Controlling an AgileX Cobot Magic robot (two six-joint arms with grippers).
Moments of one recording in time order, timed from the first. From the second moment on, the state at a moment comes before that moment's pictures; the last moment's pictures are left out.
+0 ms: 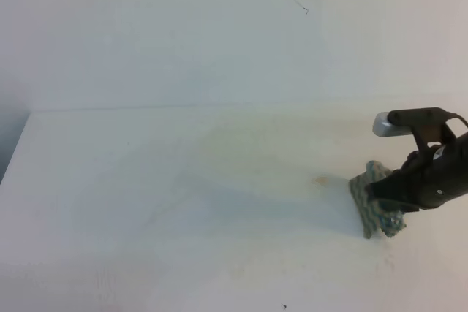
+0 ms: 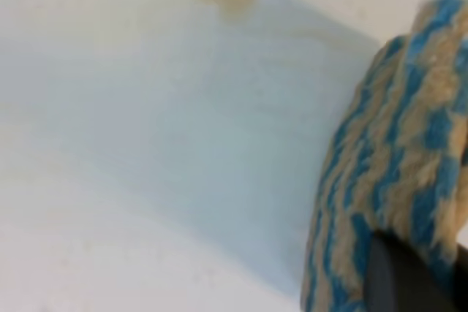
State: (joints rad) left arm -0.01 -0.02 0.01 -0.10 0.33 -0.21; right arm 0.27 1.82 -1.05 0.30 0.43 -0.21
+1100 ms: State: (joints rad) left arm -0.01 -0.02 0.00 -0.10 0.33 -0.21; right arm 0.27 1.45 -0.95 0.51 0.54 -0.52
